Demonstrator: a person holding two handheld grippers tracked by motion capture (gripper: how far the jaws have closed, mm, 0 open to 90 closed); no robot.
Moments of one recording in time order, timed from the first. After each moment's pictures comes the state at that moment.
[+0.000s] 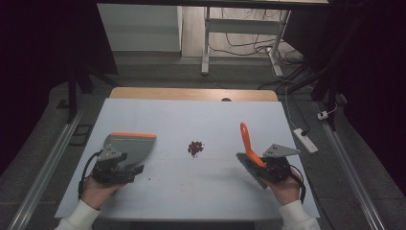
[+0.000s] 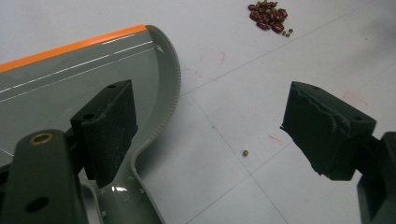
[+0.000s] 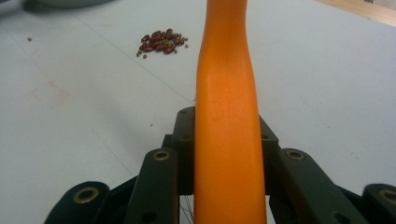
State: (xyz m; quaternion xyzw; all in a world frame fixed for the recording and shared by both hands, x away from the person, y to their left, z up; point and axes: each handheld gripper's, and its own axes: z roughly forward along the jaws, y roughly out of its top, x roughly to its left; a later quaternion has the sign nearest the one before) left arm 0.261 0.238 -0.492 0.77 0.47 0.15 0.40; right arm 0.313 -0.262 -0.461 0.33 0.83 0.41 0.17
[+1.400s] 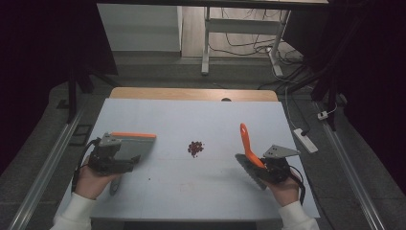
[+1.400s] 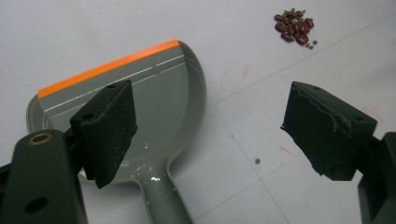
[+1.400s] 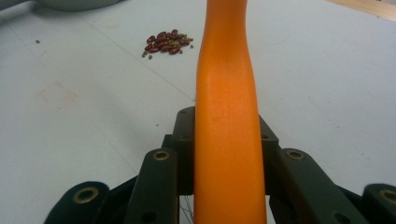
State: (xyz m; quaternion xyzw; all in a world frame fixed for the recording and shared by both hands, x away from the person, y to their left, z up) left arm 0.266 0.233 -0.443 0.78 0.50 0.18 0.33; right arm 0.313 -0.262 -0.464 0.33 0.83 0.42 0.16
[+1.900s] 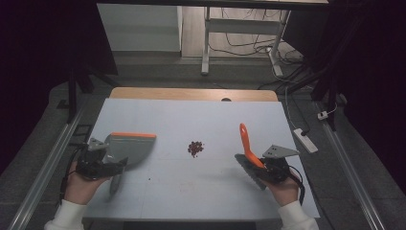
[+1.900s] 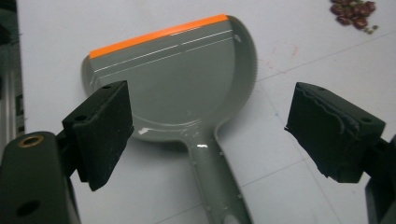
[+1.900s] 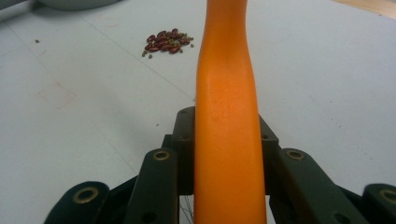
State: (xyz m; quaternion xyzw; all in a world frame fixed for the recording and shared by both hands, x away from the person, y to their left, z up) left arm 0.255 0.256 -0.452 0.75 0.55 0.22 0.28; right arm 0.313 -0.260 -0.466 0.33 0.83 0.42 0.16
